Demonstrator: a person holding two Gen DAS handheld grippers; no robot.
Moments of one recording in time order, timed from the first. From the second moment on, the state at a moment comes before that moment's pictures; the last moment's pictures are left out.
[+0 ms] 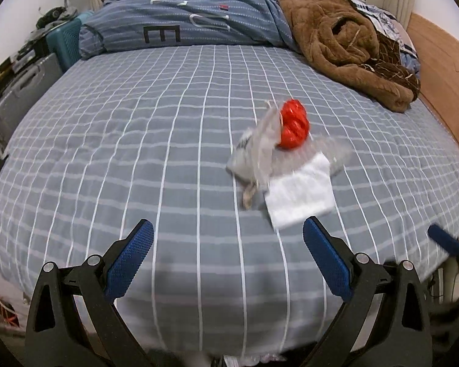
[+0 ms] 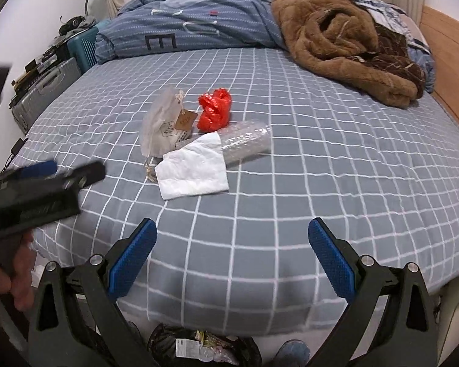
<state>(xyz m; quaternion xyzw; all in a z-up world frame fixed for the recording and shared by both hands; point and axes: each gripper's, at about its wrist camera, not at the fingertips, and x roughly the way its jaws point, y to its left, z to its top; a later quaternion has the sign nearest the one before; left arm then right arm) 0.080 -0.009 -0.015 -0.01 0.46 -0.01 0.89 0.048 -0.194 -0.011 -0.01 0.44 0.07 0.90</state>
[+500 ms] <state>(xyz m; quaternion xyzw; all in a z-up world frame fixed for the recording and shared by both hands) 0.191 -0.031 -0.062 0.00 0.50 -0.04 0.87 0.130 -0.156 -0.056 0.00 0.47 0.10 0.88</state>
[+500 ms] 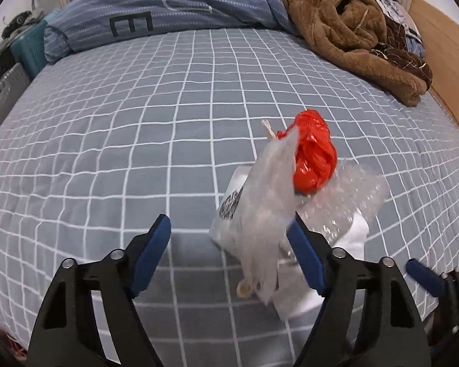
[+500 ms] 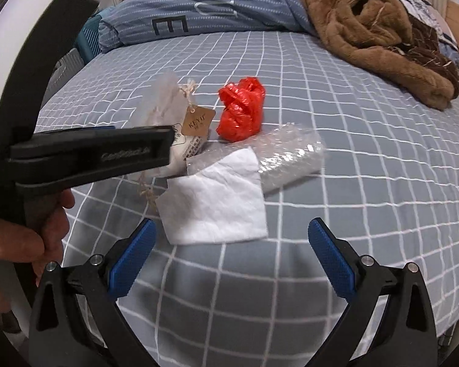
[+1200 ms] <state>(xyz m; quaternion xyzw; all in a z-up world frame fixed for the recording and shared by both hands) 0.220 -0.022 -0.080 -0.02 0.51 -0.06 0.86 0.159 -0.132 -0.101 0.00 0.51 0.13 0.85</state>
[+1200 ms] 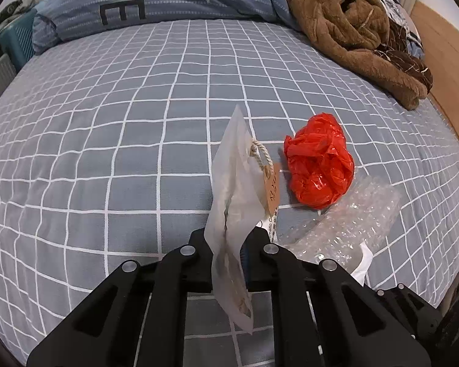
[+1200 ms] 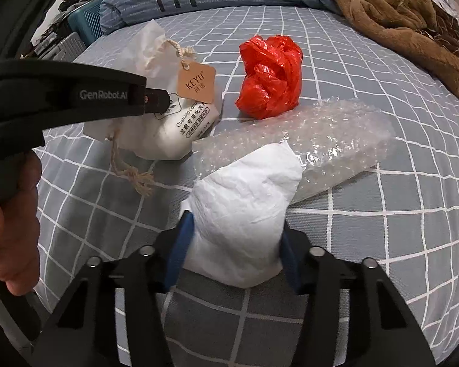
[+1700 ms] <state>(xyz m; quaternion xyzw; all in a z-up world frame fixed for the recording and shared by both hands) 0.210 -0.018 -0.071 -0.02 0.50 -0.05 0.86 0.156 -0.132 -0.100 0.01 0.51 0.15 0.85</state>
